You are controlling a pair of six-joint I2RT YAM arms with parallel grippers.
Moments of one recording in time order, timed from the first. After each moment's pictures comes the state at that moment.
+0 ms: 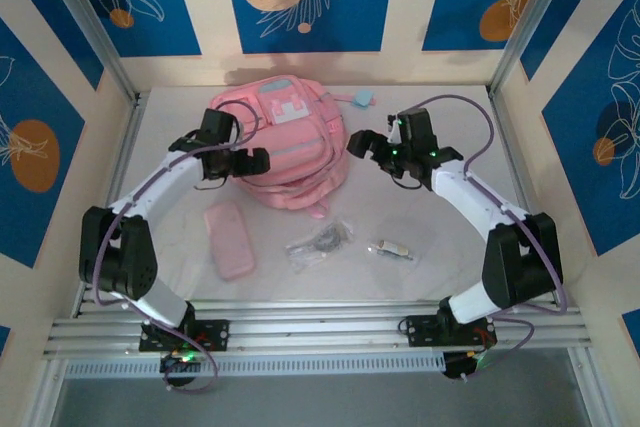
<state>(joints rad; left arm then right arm) -0.29 1.58 1.21 -0.65 0.10 -0.36 0.30 1.47 1.07 -0.33 -0.34 0.69</state>
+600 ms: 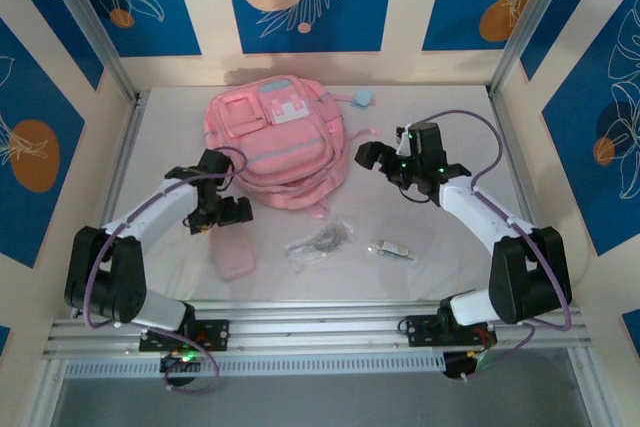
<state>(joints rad) -0.29 1.44 0.92 -0.88 0.02 -0.50 0.27 1.40 0.92 -0.23 -0.39 0.69</state>
